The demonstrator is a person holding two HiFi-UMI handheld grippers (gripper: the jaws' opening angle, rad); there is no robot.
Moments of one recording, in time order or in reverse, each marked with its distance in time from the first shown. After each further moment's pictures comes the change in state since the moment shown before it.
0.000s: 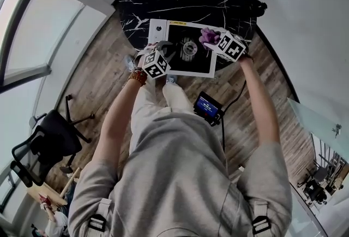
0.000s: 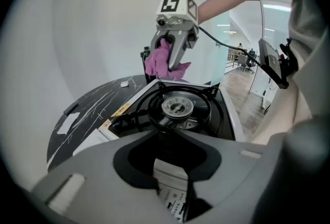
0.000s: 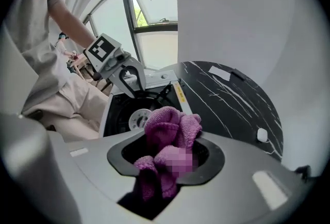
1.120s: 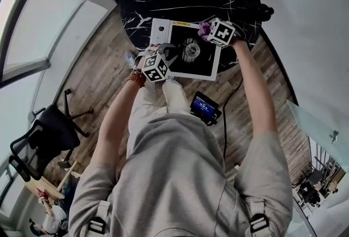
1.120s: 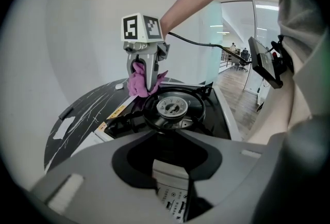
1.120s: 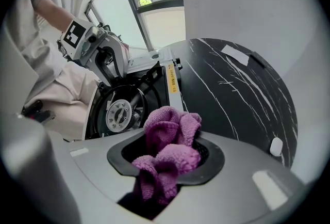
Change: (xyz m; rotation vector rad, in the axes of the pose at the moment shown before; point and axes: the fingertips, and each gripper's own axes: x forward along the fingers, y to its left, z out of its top) left arm -0.003 -0.008 0.001 0.046 -0.022 -0.049; right arm 0.061 -0.044 -0.001 -0.078 0.212 0.111
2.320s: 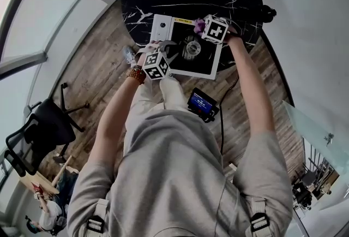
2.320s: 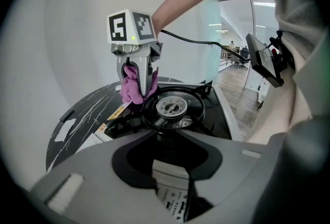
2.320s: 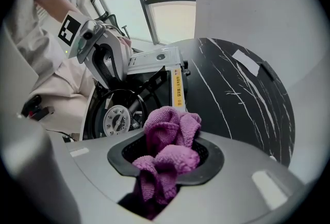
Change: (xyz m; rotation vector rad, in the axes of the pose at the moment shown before) left arm 0.000 -0.001 0.002 0.024 -0.006 0.014; right arm 0.010 0.005 0.029 -0.112 0.049 -0.001
